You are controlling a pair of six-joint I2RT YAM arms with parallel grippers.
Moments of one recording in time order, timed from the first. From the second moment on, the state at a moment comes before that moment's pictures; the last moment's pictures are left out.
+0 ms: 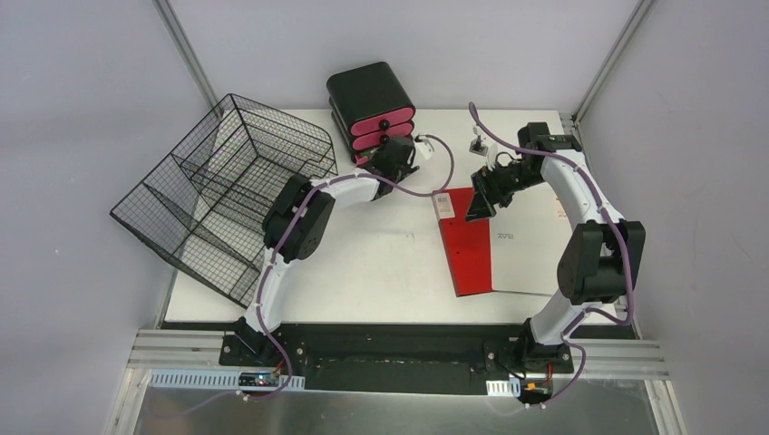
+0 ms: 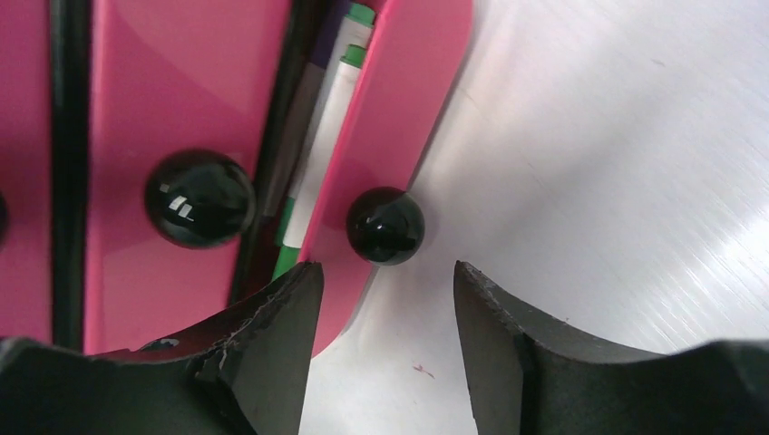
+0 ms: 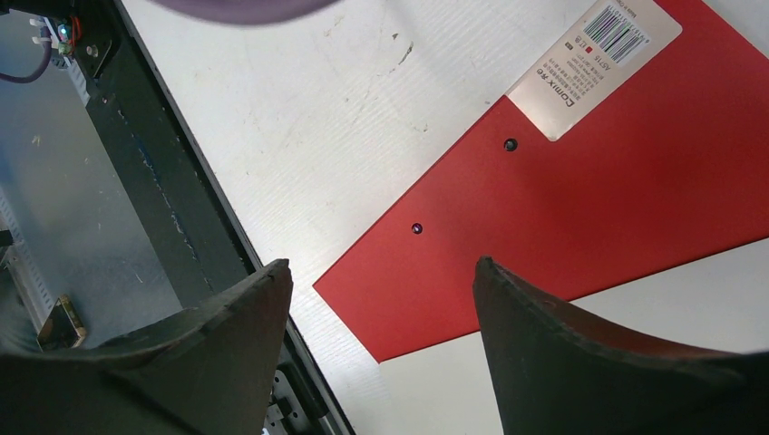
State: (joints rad) left arm -0.65 2.23 1.60 -0.01 -0.39 0.57; right arm 0.09 1.68 1.46 -1.20 -0.81 -0.69
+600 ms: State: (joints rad) left arm -0.59 2.30 1.70 -0.04 -0.38 0.51; right arm 0.09 1.65 1.46 -1.20 -0.81 -0.69
